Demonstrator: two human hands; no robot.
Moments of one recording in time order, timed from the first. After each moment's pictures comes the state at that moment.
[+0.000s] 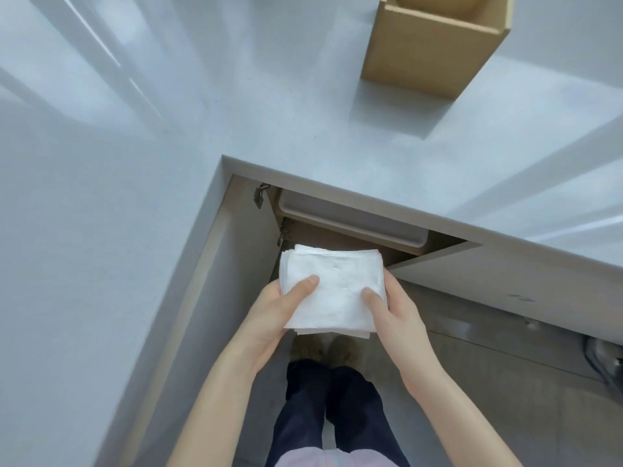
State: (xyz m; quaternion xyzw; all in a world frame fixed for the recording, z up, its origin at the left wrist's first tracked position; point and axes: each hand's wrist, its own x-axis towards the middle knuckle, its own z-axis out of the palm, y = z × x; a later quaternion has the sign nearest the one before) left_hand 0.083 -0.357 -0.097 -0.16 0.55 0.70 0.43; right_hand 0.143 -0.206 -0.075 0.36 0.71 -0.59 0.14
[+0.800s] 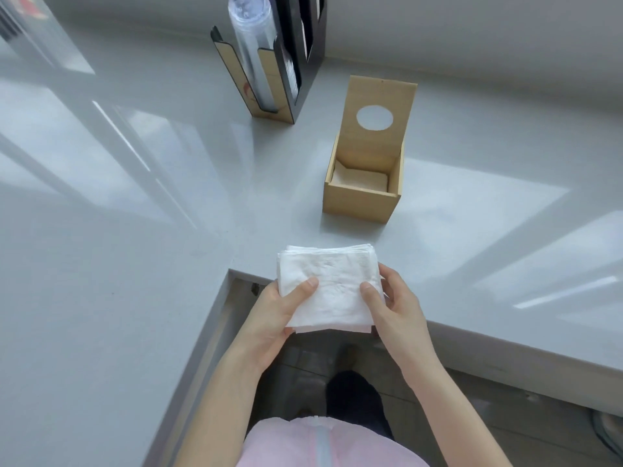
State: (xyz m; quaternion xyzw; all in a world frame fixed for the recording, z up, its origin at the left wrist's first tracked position) left_hand 0.021 -0.305 0.035 -0.06 0.55 0.75 0.37; right_hand 0.086 -0.152 0.045 0.27 0.73 -0.63 -0.01
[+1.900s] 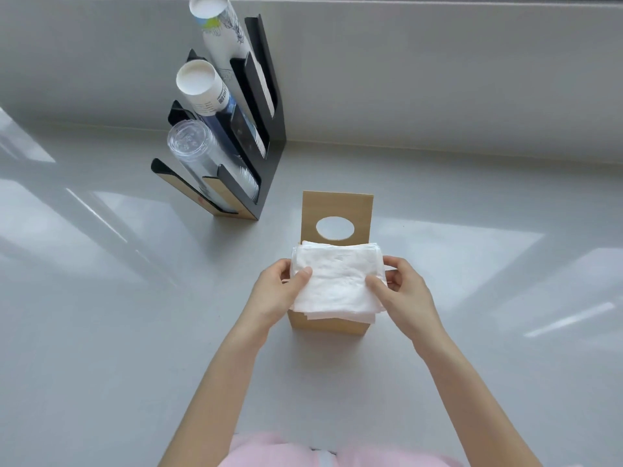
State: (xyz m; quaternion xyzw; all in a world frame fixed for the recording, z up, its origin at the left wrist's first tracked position) left_hand -0.155 -0.192 0.081 0.03 0.77 0.58 0.26; right_hand -0.069 -0.028 0.076 0.30 0.75 -0.58 -0.05
